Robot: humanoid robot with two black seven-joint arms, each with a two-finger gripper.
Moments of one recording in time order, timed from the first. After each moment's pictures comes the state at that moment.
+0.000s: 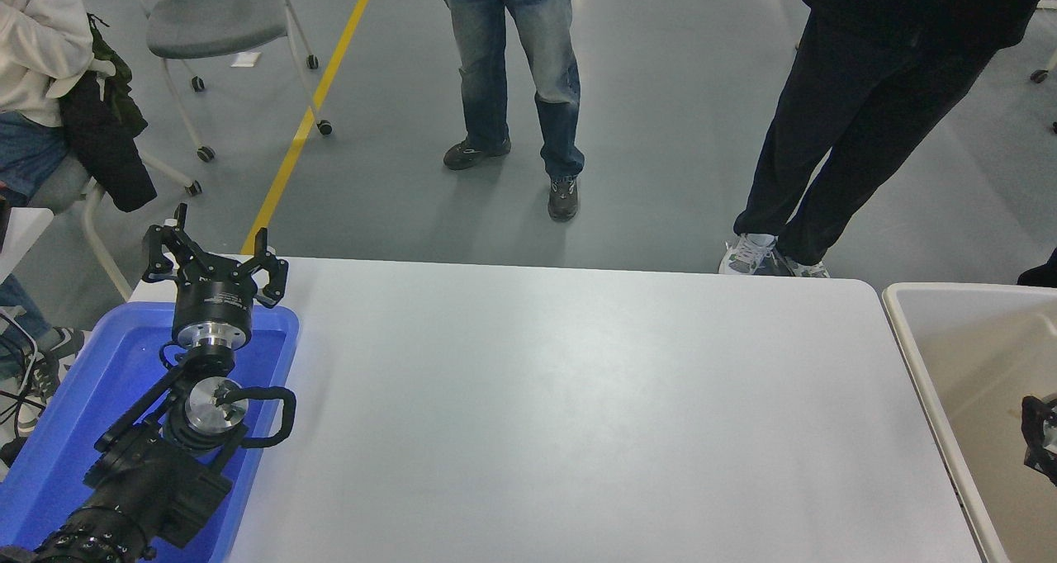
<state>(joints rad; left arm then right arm) -0.52 0.15 -1.18 -0.59 0.09 -0.33 -0.53 0.62 -0.45 0.37 0.11 0.19 -0.20 -0.16</state>
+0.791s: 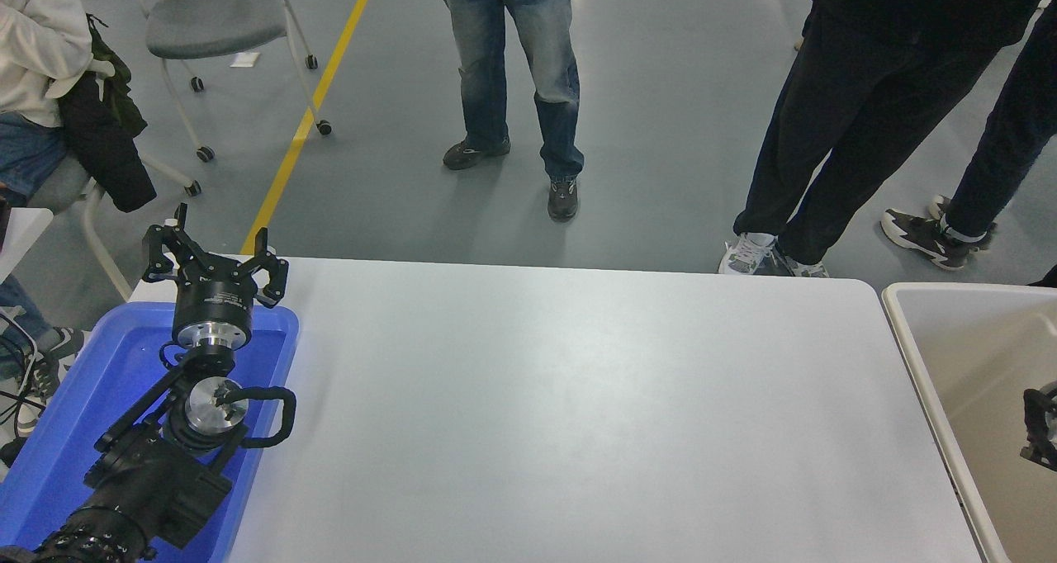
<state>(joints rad) -0.52 0.15 -1.18 -0.59 0.09 -0.33 -0.53 0.68 -0.52 0.35 0.20 0.08 -0.16 -0.17</state>
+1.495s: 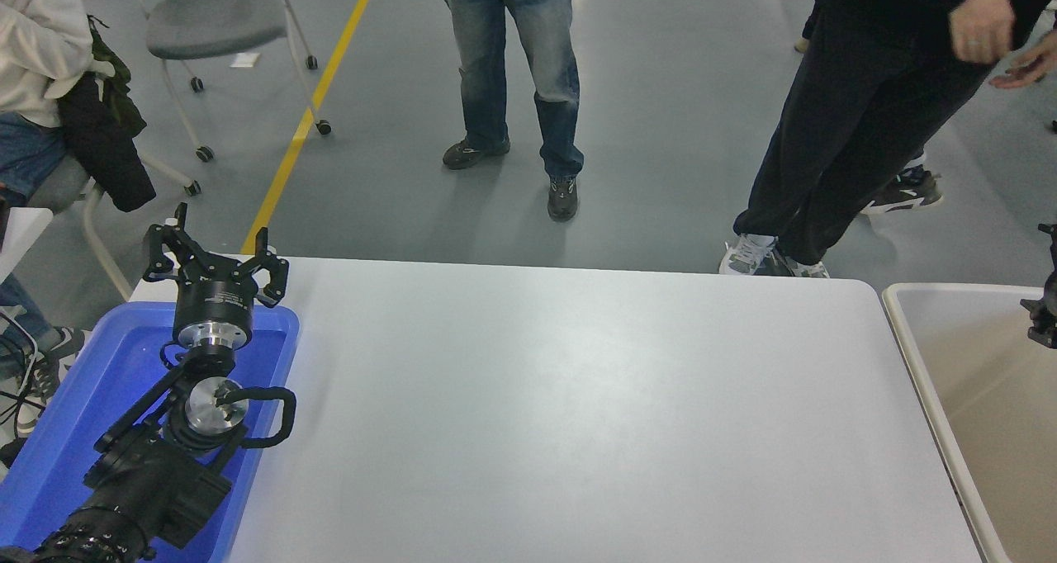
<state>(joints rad) -0.52 0.15 -1.18 -0.59 0.09 -0.33 -0.53 0.84 -0.82 0.37 0.81 -0.10 -0.17 -0.16</state>
